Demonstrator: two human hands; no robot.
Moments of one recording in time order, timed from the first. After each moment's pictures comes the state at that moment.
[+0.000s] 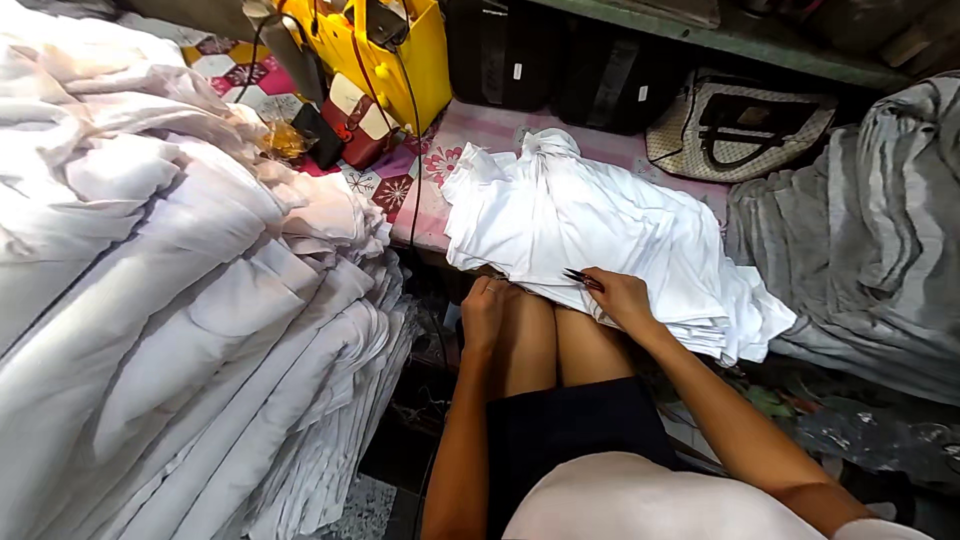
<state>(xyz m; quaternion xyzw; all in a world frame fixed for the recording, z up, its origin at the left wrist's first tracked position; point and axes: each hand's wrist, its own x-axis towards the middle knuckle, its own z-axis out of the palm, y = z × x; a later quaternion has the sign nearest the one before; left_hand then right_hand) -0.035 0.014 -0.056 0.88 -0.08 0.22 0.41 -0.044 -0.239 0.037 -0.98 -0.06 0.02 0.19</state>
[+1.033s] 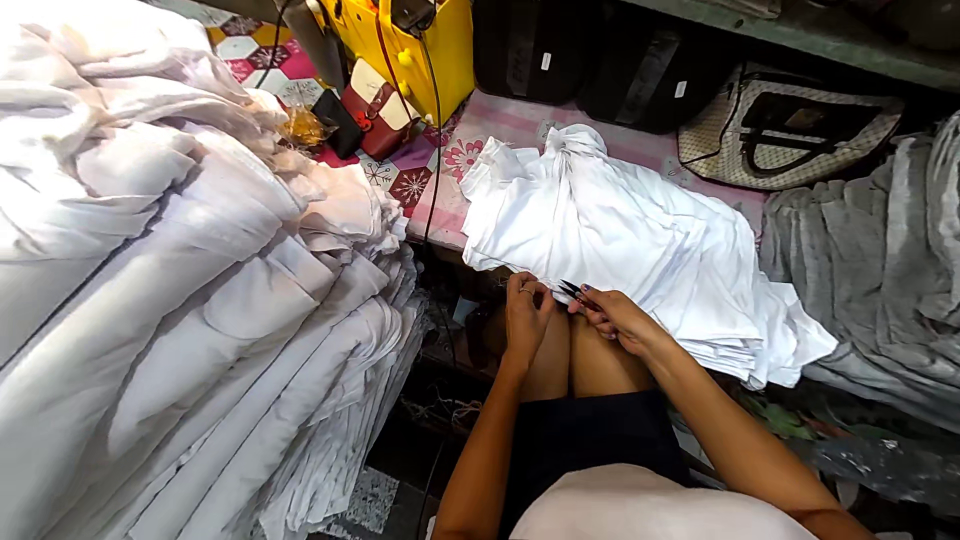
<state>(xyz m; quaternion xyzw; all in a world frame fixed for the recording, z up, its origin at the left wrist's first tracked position) -0.038 -0.033 -0.039 0.82 -0.04 0.15 0.54 -0.038 -0.197 0.055 -0.70 0.20 0.32 0.62</state>
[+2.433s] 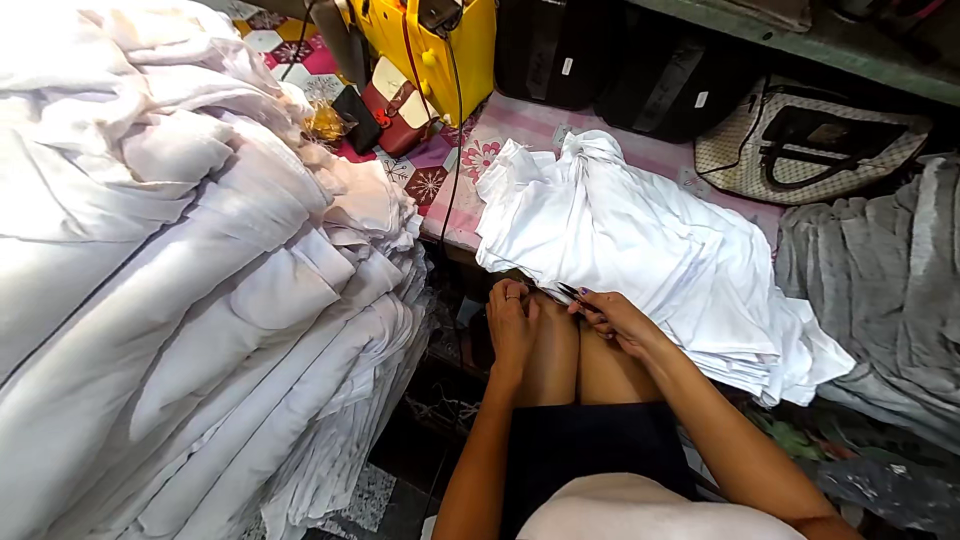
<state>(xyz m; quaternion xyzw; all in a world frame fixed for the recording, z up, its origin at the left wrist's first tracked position) -0.047 -0.001 -0.028 0.89 0.01 0.15 0.44 -0.029 -0.181 0.050 -0.70 0.15 0.31 0.63</state>
